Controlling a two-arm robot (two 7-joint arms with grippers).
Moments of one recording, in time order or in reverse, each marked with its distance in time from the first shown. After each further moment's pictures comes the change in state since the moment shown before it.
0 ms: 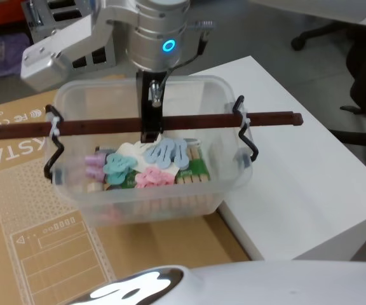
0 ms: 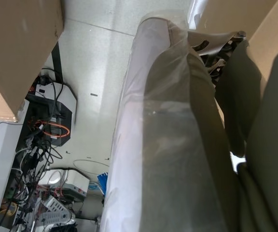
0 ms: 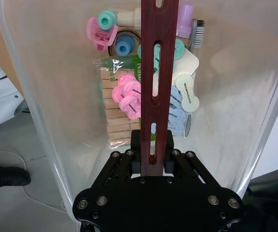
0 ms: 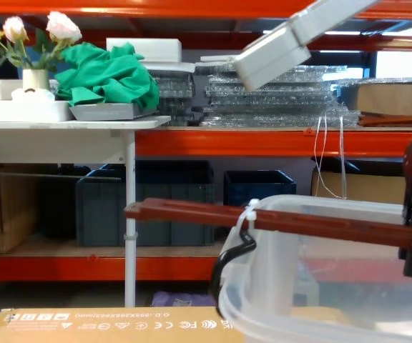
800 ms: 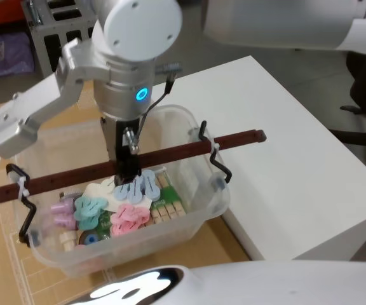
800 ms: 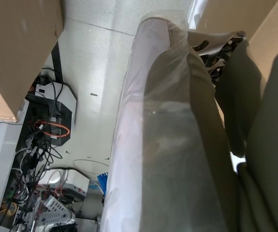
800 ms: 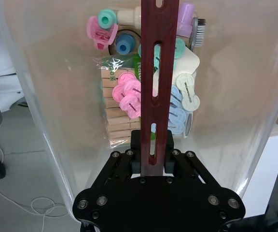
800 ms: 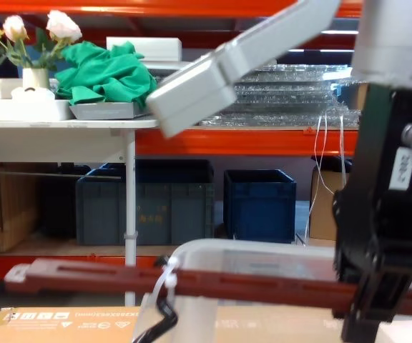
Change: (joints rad) left arm 0.000 0.000 0.000 0.000 0.000 0.000 0.000; right arm -0.009 -0.081 -0.077 -0.036 -0.016 -0.088 -0.086
